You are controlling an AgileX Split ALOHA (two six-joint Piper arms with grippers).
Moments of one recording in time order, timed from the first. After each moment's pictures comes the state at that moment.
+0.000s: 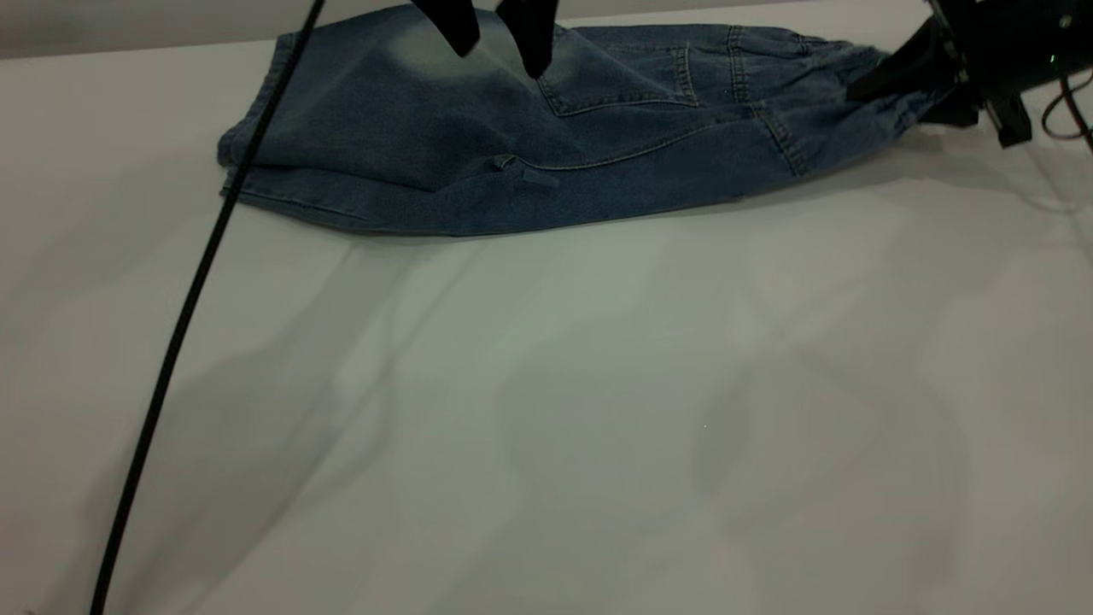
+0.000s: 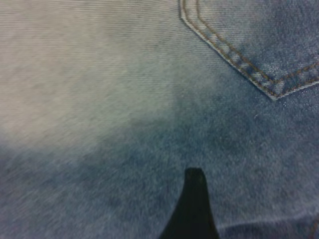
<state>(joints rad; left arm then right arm) -0.44 2.67 -2.50 -0.03 1.22 0.13 -0.18 2.45 -1.50 1.31 0.93 -0.92</state>
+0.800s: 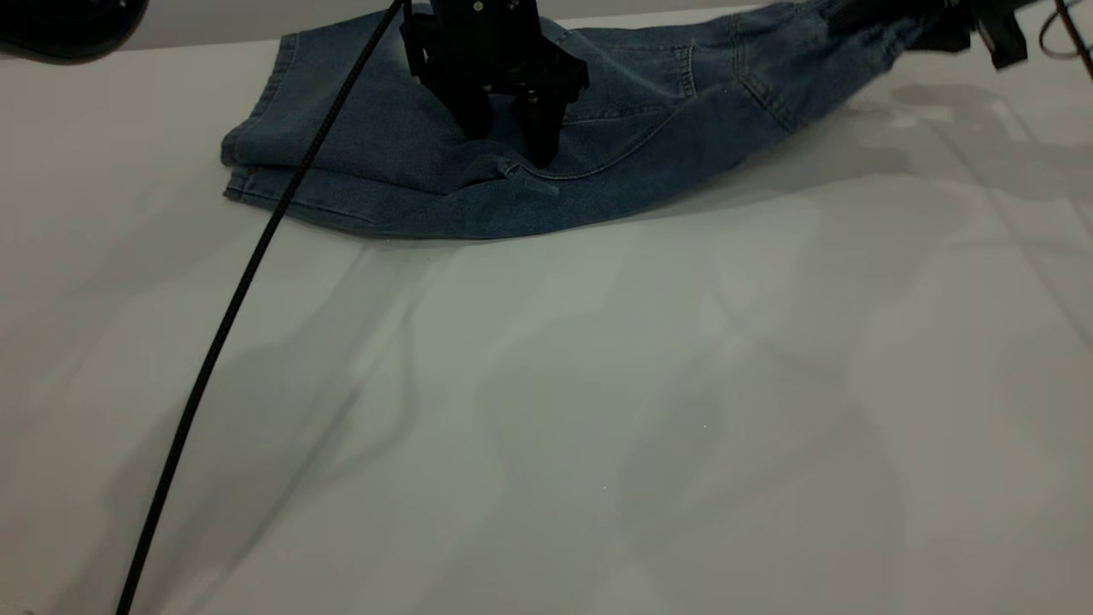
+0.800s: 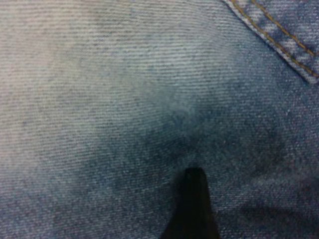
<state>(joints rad) -0.45 2.77 -2.50 -0.02 1.20 0.15 -0.11 2.31 -1.50 1.25 0.93 -0.87</state>
